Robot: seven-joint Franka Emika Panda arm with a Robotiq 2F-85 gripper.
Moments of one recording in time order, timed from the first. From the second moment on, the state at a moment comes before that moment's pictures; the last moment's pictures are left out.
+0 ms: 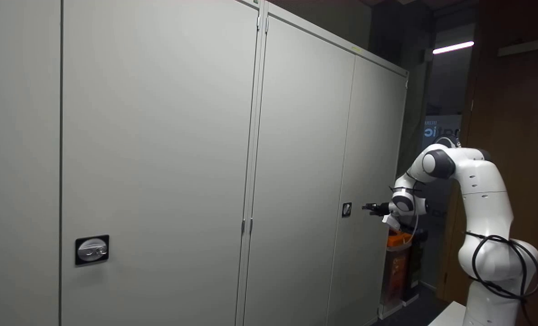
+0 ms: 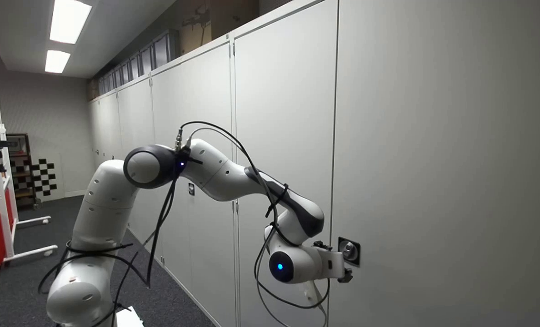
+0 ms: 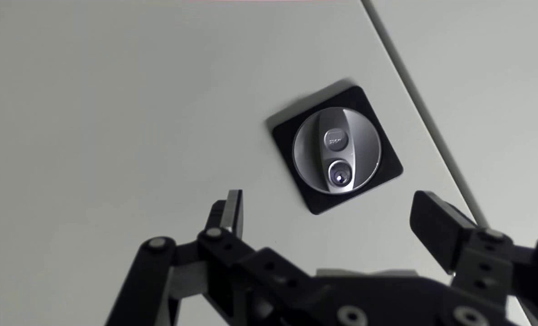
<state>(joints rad) -0.30 0.35 -0.32 -2.01 2.02 2.41 -1.81</state>
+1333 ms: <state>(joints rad) -0.27 0.02 -0.30 -2.24 1.25 2.51 -0.59</state>
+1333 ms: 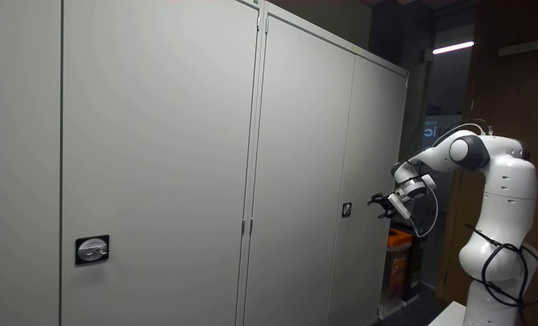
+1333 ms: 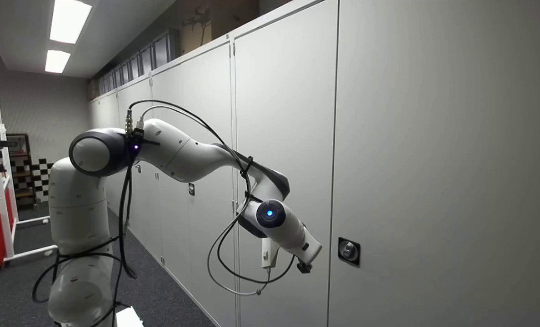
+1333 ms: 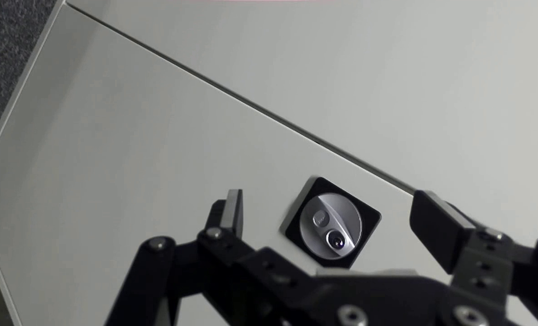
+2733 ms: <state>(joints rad) -0.28 -0.16 -0.29 -2.25 0.91 2.47 0.40</state>
